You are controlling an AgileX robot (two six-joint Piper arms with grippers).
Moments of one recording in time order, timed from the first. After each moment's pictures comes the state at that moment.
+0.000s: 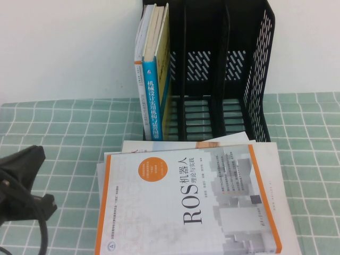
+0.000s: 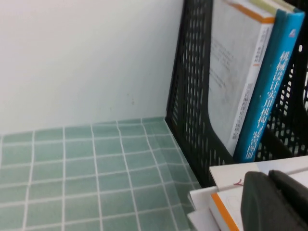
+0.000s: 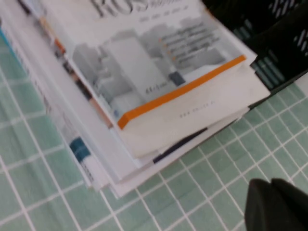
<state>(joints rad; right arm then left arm) 0.79 0.42 -0.54 -0.22 0.82 -0.25 -0.32 0.70 -0.40 -0.39 0.01 0.25</state>
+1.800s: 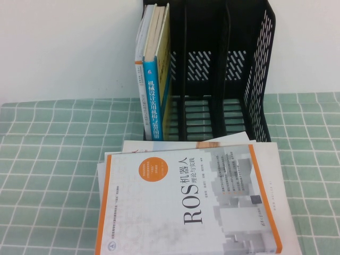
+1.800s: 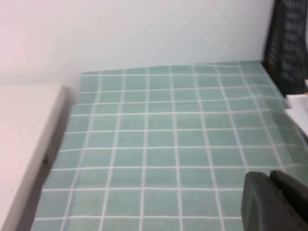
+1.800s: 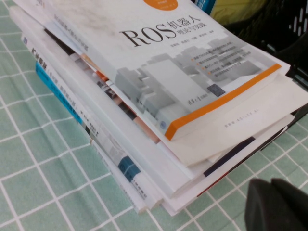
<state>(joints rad) 0.79 0.18 -0.32 -0.10 0.68 -0.18 -0.01 0.07 -0.30 -0.02 0.63 0.00</state>
